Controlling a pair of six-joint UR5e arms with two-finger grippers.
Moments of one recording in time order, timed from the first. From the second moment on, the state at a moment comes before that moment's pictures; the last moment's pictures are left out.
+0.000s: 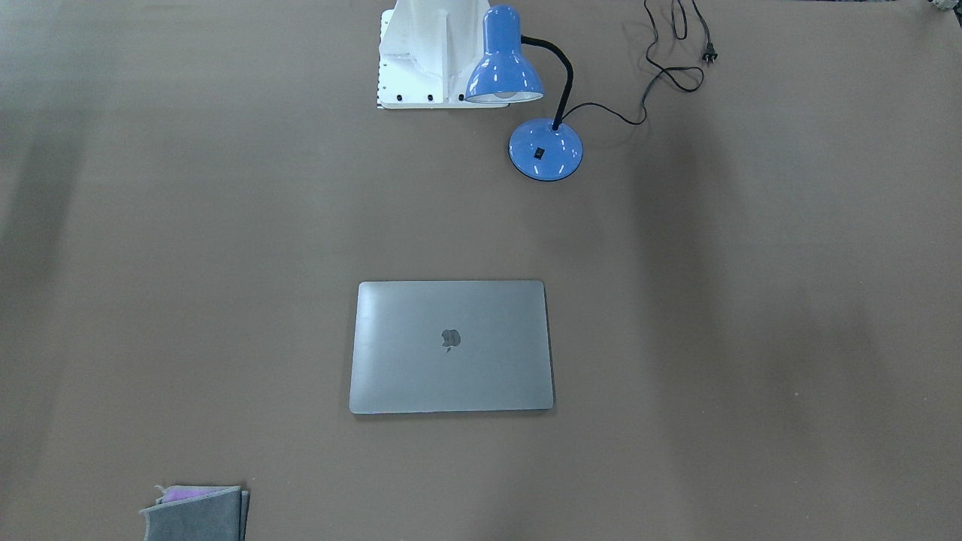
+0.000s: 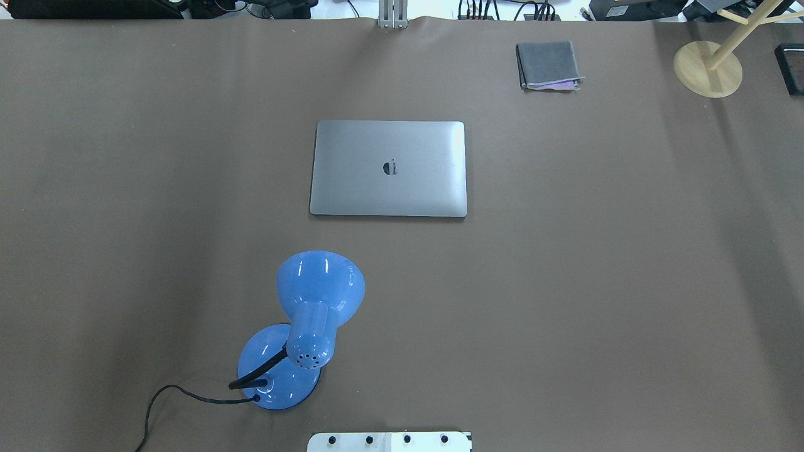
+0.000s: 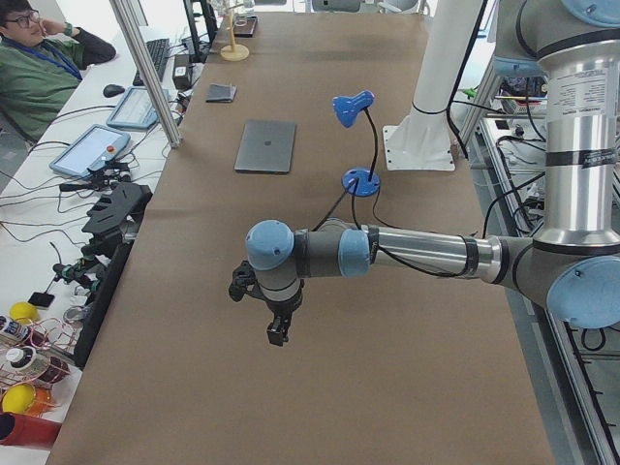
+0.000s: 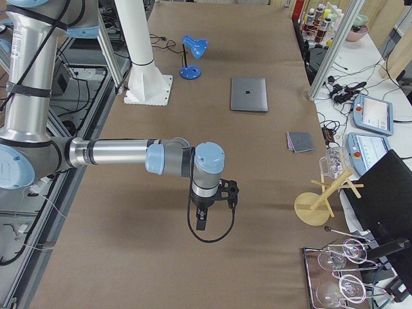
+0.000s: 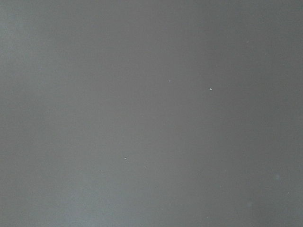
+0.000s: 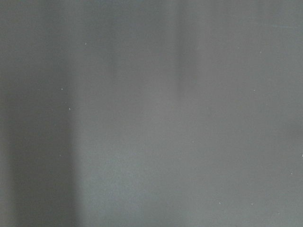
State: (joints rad) left arm -1.58 -1.48 -1.76 -1.40 -2.34 0.32; right arm 1.57 -1.79 1.85 -1.72 2.20 -0.08
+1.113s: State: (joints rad) left arm -1.58 -1.48 -1.76 -1.40 -2.33 0.32; right arm 1.57 -1.79 1.85 -1.72 2.21 -0.08
